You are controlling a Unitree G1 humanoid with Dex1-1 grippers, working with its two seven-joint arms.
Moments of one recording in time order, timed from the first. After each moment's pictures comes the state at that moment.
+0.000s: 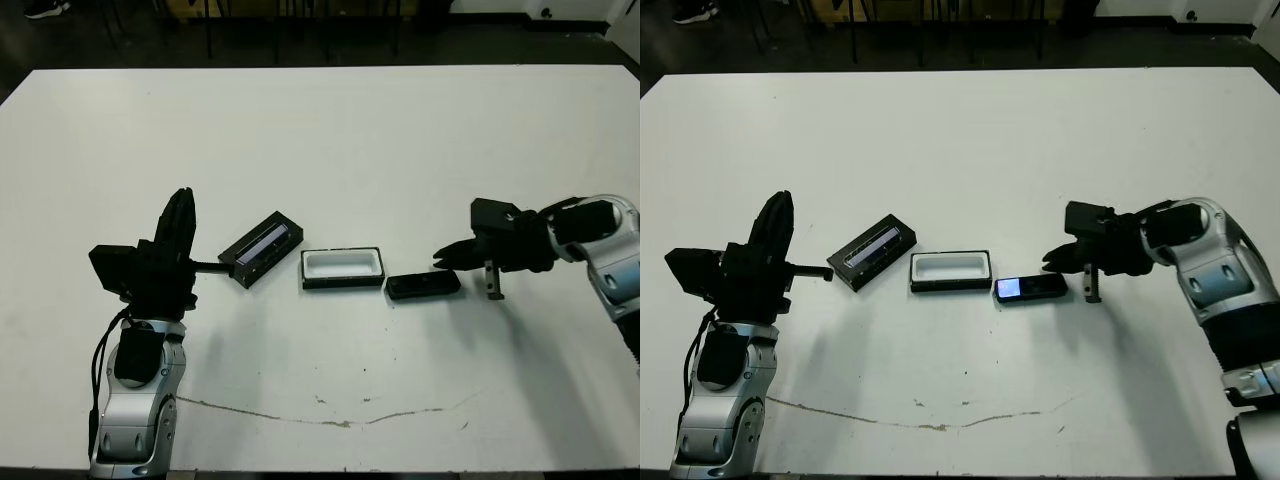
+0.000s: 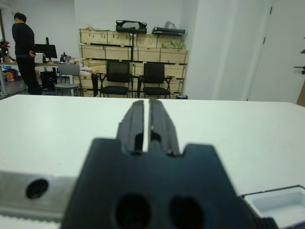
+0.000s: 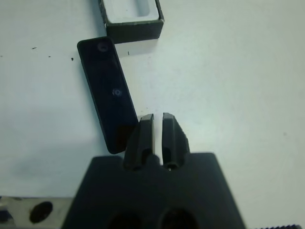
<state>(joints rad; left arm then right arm) 0.08 0.10 0.03 -0.29 -0.11 -0.08 -0.08 -0.55 -0.79 0.28 0.30 -0.04 0.15 1.29</state>
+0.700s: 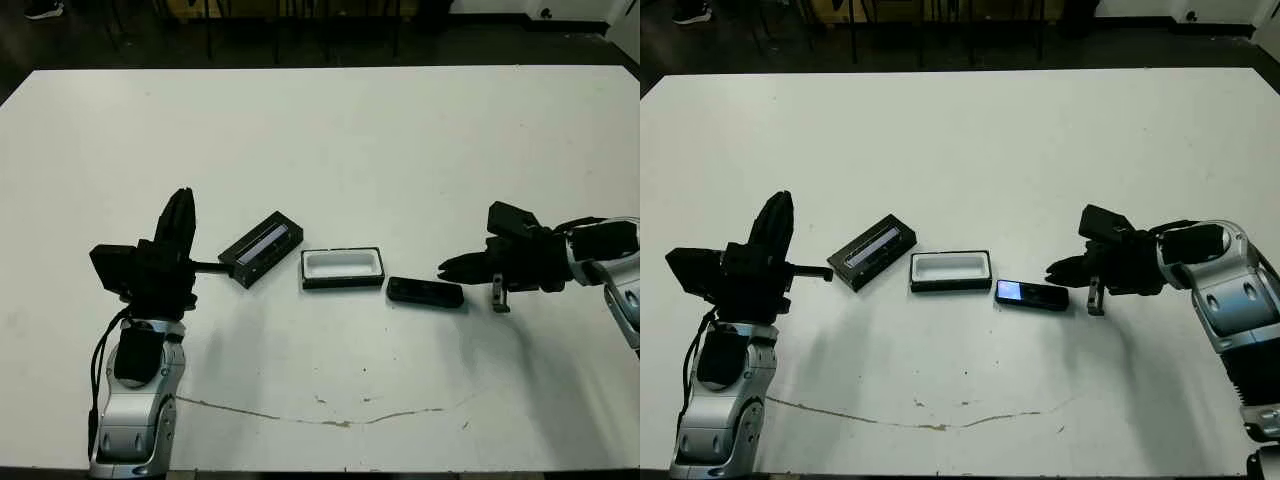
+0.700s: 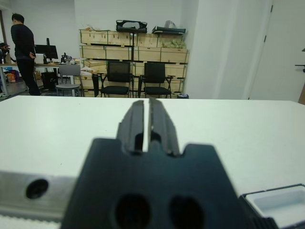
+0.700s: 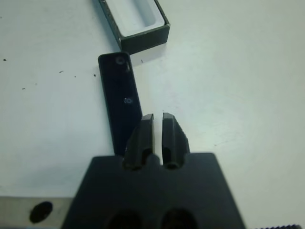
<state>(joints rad) 0.08 0.10 0.03 -0.29 -0.10 -0.08 -0.07 -0.42 -0.83 0.22 0.09 0.07 0.41 1.25</state>
